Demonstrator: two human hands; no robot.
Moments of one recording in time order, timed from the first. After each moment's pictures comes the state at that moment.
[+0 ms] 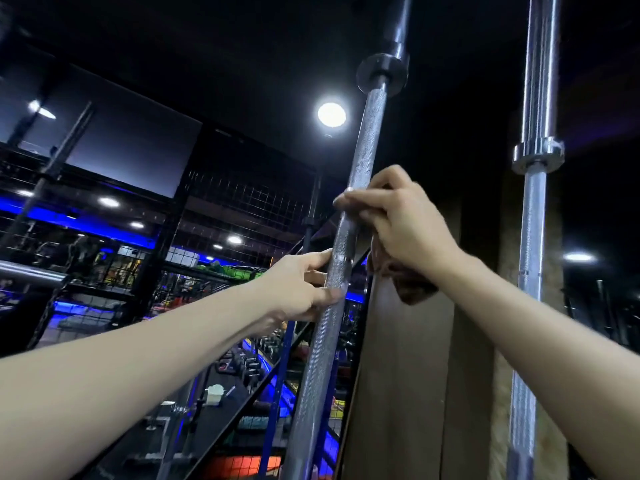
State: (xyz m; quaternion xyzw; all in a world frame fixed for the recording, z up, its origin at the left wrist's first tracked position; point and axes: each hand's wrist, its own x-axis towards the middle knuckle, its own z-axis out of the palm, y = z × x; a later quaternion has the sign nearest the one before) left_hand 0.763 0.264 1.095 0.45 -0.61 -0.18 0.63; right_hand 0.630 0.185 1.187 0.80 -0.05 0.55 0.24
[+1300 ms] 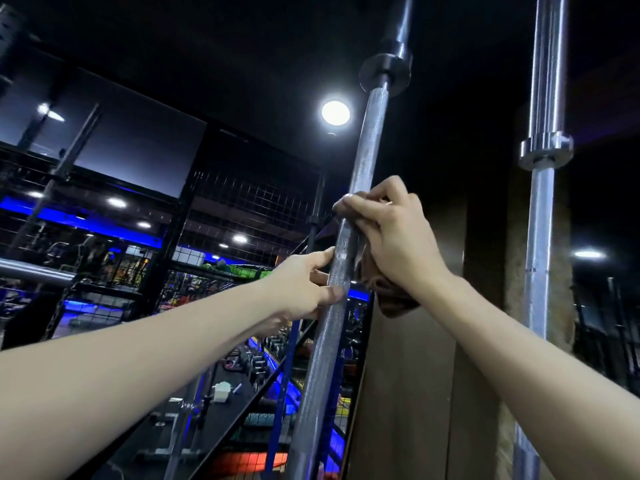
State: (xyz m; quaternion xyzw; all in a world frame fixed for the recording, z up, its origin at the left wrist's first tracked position) left_hand 0.759 0.263 1.095 0.47 -0.60 -0.15 0.62; right_hand 0.641 0.184 1.161 0.77 -0.06 0.59 0.23
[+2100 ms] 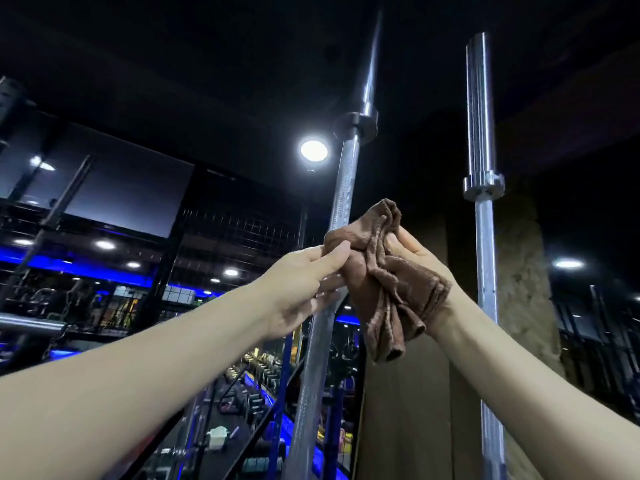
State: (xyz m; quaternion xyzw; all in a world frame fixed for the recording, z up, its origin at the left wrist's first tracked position) left_hand 0.697 0.302 1.133 0.34 -0.62 -0.21 0.68; right_hand 0.569 0.217 1.159 0.65 0.18 0.47 -0.57
